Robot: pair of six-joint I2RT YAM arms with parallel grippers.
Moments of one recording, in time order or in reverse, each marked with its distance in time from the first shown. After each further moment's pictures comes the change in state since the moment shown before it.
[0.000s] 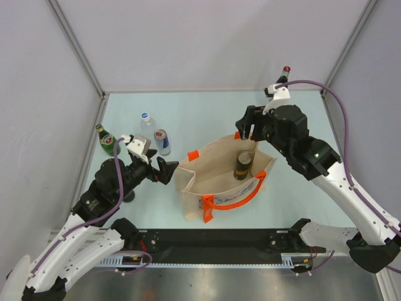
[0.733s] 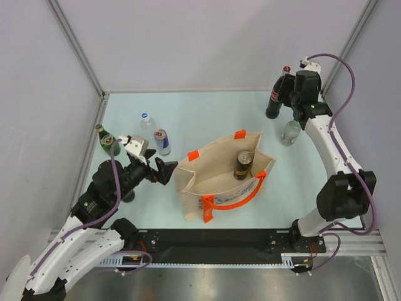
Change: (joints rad) left arm 0.000 -0.022 0.000 0.000 0.000 0.000; right arm -0.599 0.416 0.121 0.179 -0.021 -0.061
